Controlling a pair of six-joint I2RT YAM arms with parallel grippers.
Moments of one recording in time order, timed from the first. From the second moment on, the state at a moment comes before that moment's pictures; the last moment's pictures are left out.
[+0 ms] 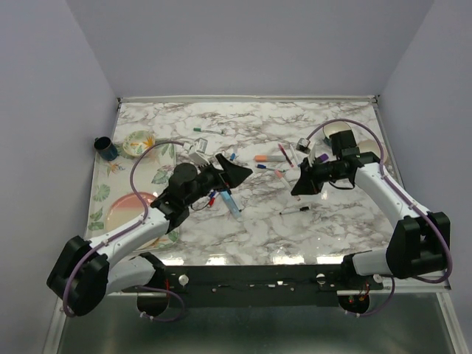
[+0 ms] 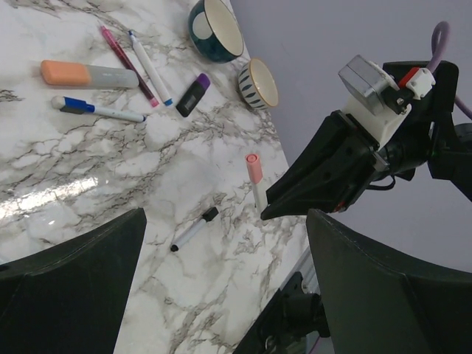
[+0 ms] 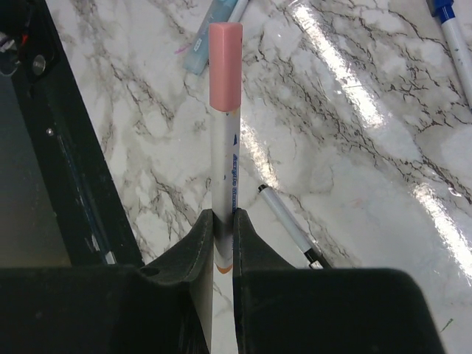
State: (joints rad) left arm -0.63 1.09 0.56 0.42 0.17 -0.92; right arm 0.19 1.37 1.00 -0.74 -0.88 -0.49
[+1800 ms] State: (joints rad) left arm -0.90 1.58 0.82 0.63 -0.03 -1.08; right arm 0.23 1.37 1.00 -0.74 -0.90 -0.49
